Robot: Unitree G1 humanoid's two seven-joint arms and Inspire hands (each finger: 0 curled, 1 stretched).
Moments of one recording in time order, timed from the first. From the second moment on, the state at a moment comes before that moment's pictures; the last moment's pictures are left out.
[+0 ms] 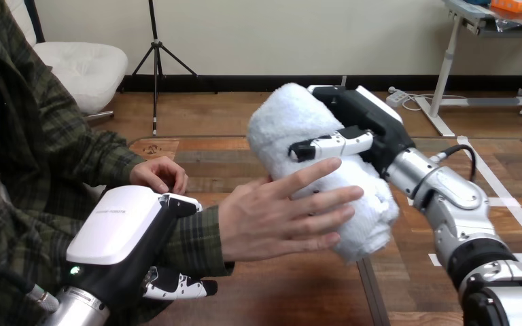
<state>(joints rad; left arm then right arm) 0.25 0.50 -0.06 -0.27 0.67 -0.30 -0.01 -0.87 -0.23 -0.14 1.27 0.16 -0.47 0.73</state>
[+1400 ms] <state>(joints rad) 0.26 0.48 -0.06 -0.27 0.67 -0.28 -0.02 -0.87 -0.13 -0.21 1.27 0.20 -0.52 0.81</state>
